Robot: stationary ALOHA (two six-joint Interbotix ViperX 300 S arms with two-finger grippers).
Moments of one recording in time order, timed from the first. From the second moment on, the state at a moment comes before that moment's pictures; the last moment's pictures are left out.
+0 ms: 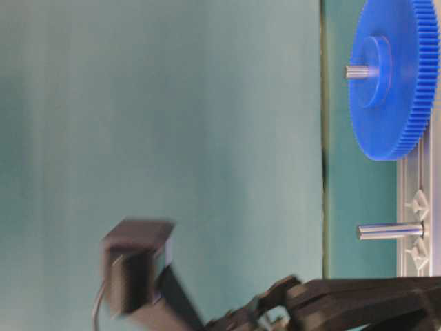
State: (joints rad) left arm -0.17 0.01 0.60 0.01 0.38 -0.09; right arm 0.00 -0.52 1.12 0.03 -0.05 0.07
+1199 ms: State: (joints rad) left arm -0.17 0.16 0.37 0.02 0.66 -0.07; right arm 0.00 -0.50 1.11 0.03 -0.05 0.07
